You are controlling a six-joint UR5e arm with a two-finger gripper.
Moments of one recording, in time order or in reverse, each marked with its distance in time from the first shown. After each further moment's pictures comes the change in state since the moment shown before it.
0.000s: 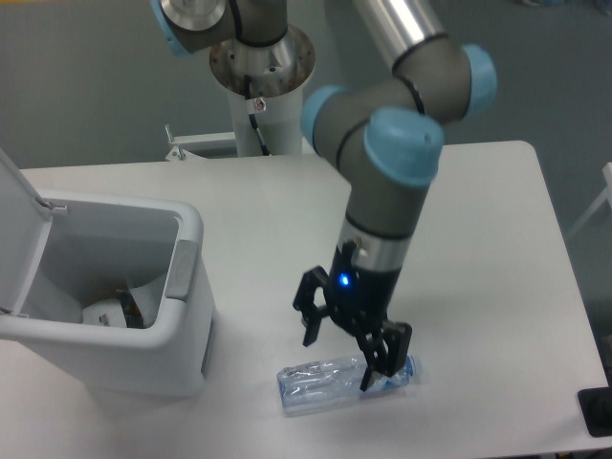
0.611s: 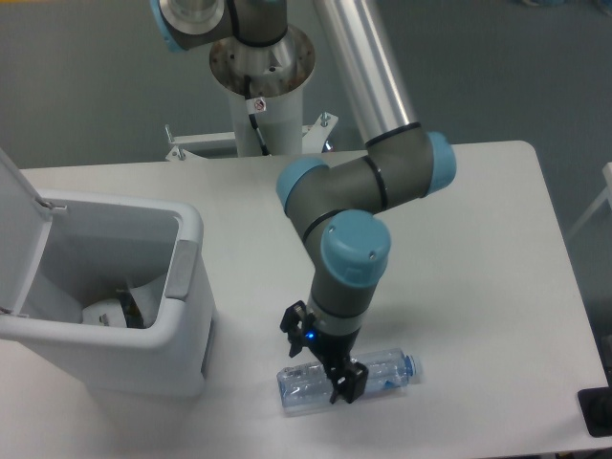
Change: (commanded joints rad) arm -0.081 -0.097 -0.040 -0.006 0.045 0.020
